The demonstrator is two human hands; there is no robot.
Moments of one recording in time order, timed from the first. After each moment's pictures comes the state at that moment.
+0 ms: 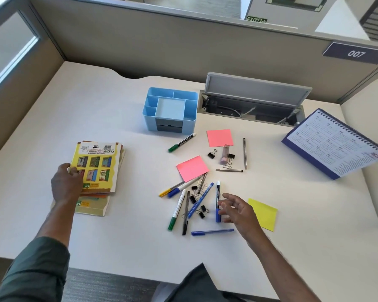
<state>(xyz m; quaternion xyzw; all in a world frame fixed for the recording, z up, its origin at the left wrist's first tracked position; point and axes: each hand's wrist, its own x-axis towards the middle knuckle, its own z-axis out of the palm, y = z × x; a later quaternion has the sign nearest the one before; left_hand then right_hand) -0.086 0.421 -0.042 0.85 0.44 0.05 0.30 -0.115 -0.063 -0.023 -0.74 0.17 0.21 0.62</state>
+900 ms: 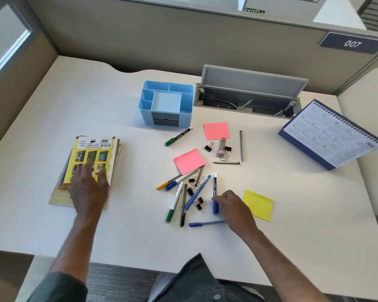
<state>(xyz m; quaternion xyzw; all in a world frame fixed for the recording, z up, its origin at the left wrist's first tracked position) -0.117 0.341 -0.036 0.91 0.31 0.16 0.25 -0.121 -0.073 -0.051 -0.96 -0.10 0.15 0.20</state>
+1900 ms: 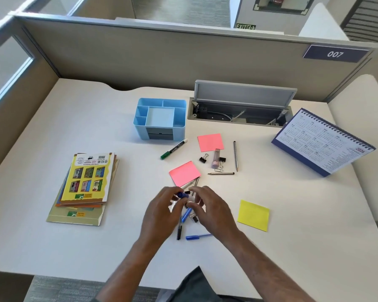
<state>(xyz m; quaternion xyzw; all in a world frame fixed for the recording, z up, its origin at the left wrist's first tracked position) -0.136 0.158 0.022 0.88 0.01 0.05 0.48 -0.106 -0.018 0.014 -0.91 -0.17 0.04 0.36</state>
